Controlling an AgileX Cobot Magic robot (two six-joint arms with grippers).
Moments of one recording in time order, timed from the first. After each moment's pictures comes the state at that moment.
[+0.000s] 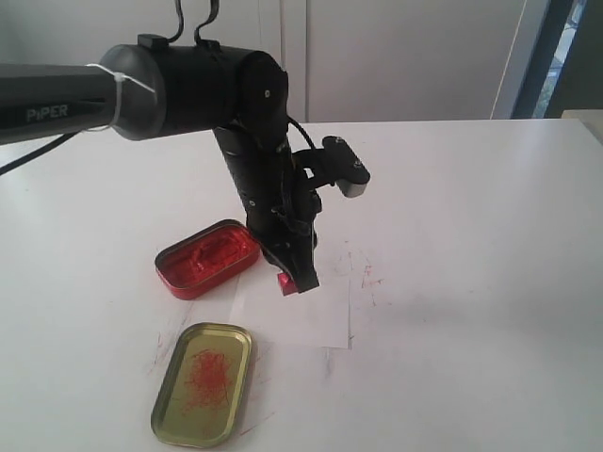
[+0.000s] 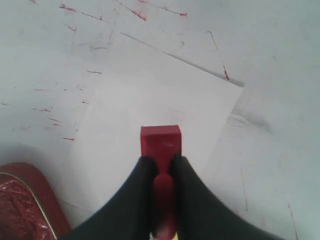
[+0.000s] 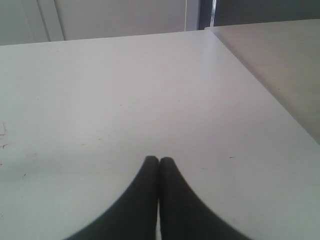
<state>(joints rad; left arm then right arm) -0.76 2.04 -1.70 -0.15 1.08 0.63 -0.10 0.00 -0.01 -0.04 0.36 0.11</state>
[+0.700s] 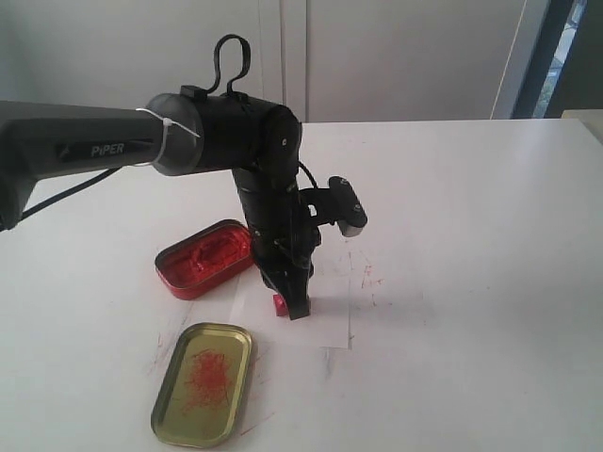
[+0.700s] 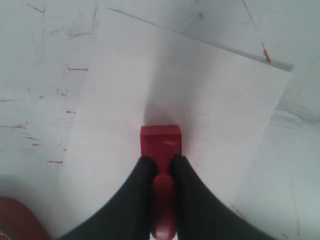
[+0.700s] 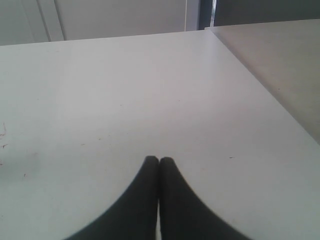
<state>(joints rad) -0.76 2.16 -1.71 -0.11 1.03 0.70 -0.10 0.00 -0.01 -0.04 0.36 0.11</state>
